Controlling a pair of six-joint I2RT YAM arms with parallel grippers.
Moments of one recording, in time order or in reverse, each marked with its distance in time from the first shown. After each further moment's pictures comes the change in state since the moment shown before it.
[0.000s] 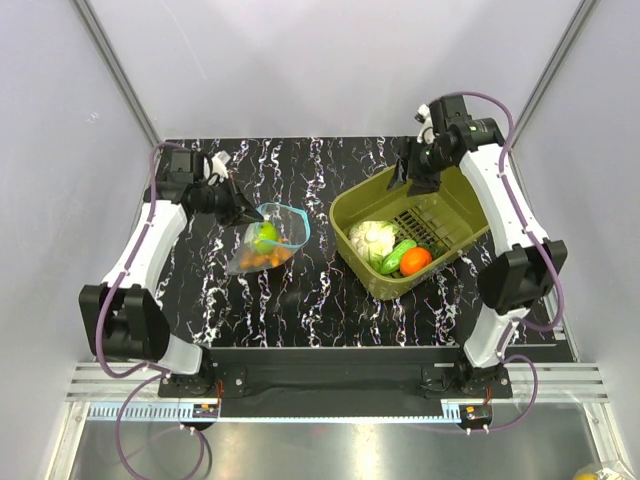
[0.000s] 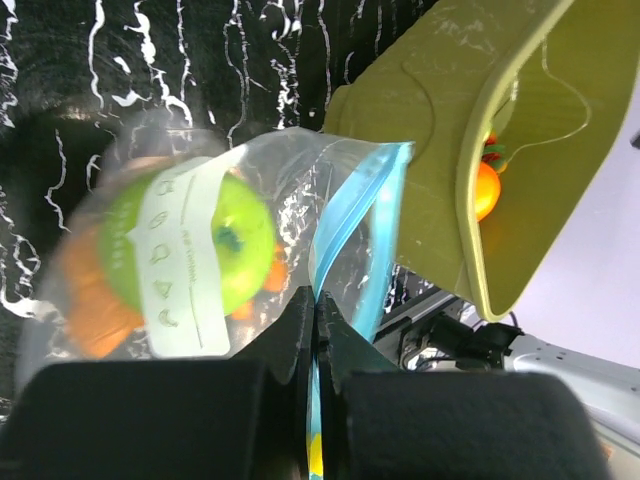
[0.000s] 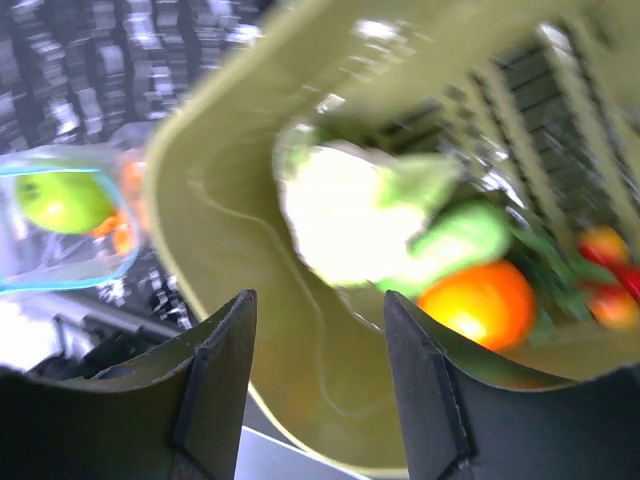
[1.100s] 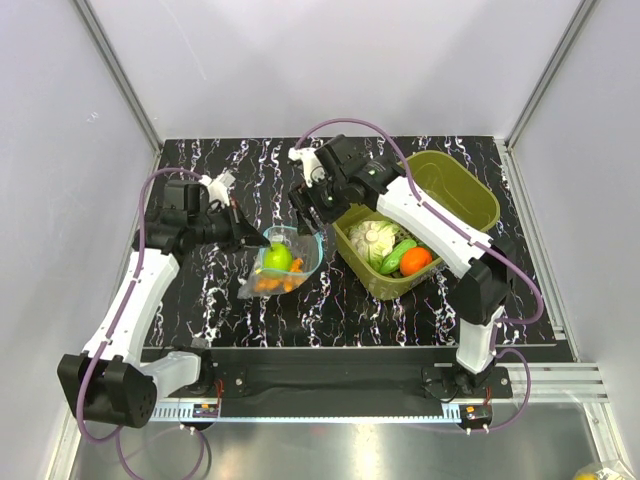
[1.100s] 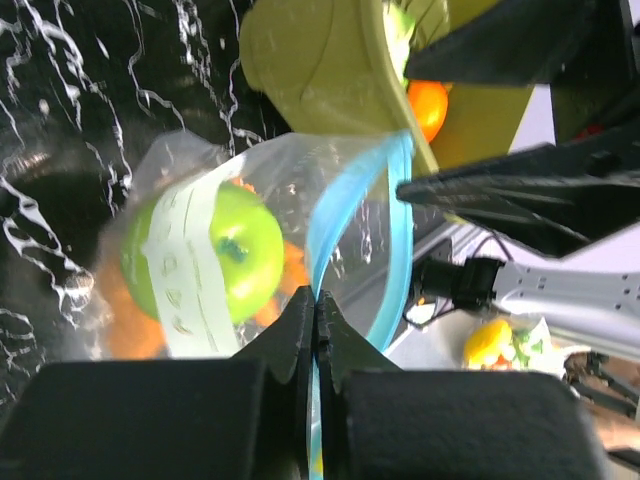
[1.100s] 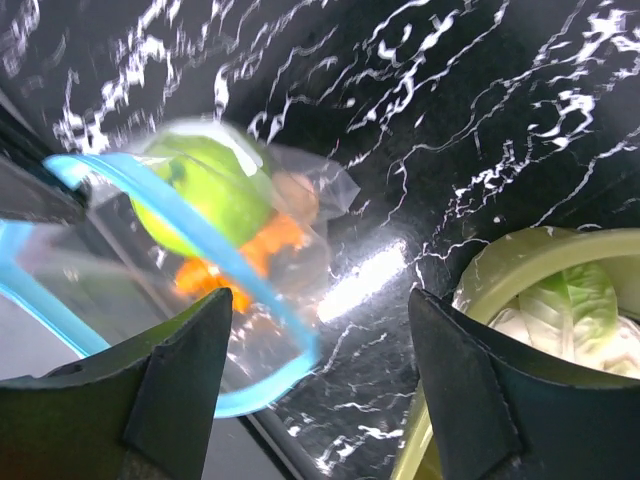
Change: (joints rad) left arm -0.070 -0.350 -0.255 0.071 0.088 0.000; right arm 0.533 0.075 -0.045 0.298 0.016 -0.265
